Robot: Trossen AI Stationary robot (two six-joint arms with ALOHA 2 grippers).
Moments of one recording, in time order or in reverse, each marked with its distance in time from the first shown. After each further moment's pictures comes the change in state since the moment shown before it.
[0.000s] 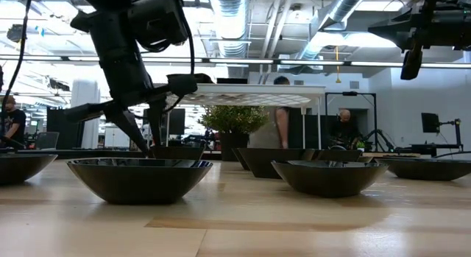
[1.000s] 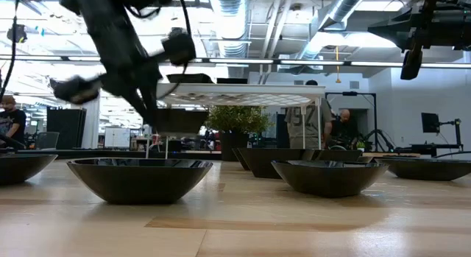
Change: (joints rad) left arm -0.062 -0.130 0.001 0.041 0.164 0.012; right arm 0.000 0.000 0.000 0.000 0.000 0.001
